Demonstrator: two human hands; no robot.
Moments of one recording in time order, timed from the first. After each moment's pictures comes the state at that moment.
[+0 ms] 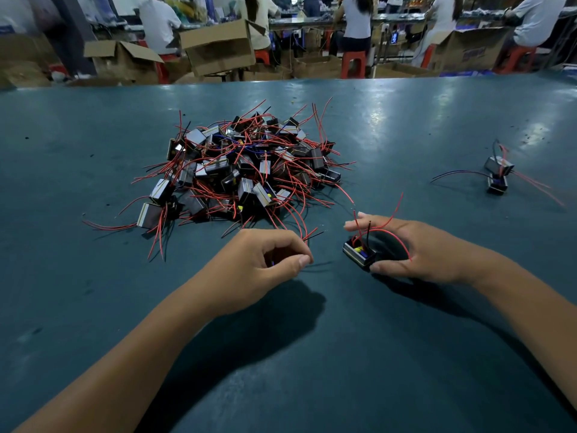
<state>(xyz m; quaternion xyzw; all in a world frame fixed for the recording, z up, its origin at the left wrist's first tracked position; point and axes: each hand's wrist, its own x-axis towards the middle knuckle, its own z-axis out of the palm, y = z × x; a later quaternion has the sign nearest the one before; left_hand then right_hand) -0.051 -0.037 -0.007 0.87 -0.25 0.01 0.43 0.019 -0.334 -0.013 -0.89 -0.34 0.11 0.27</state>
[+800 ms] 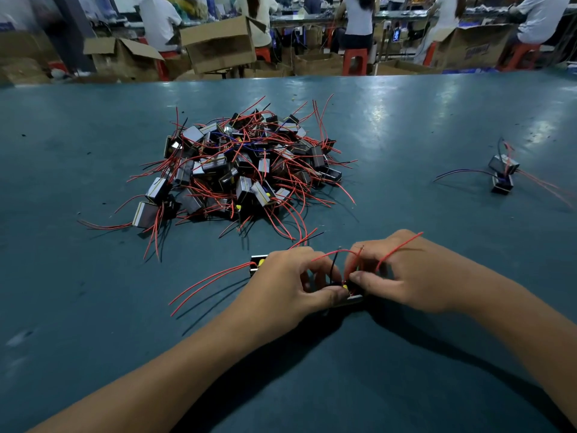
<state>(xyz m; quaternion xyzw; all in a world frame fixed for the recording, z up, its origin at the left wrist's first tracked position) -0.060 -0.081 -0.028 0.89 -0.22 0.04 0.41 -0.019 -0.299 0.001 -0.89 -0.38 0.06 0.23</state>
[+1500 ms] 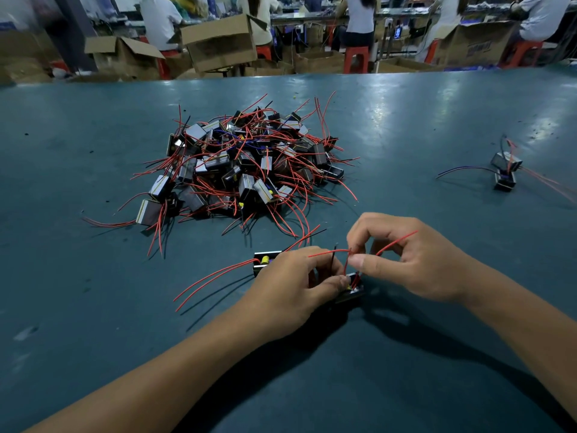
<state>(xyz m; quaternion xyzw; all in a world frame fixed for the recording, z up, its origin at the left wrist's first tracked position) -0.060 -0.086 -0.029 0.89 -0.21 -0.01 0.41 -0.023 -0.293 0.005 -0.82 -0.37 0.04 0.45</state>
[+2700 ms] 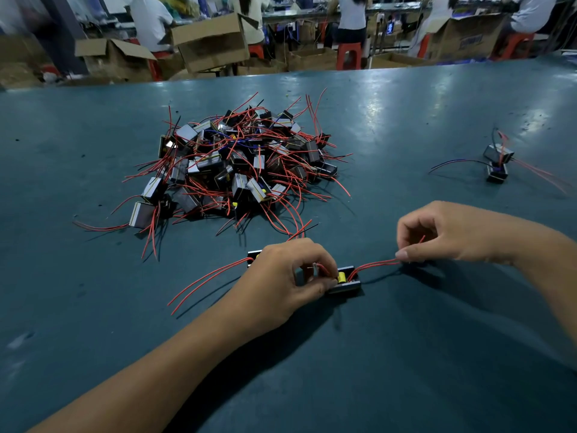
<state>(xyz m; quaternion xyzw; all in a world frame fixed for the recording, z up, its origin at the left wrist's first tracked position) -0.058 -0.075 -0.026 0.87 -0.29 0.06 0.41 0.015 -0.359 0.015 -0.91 -0.23 0.20 0.28</state>
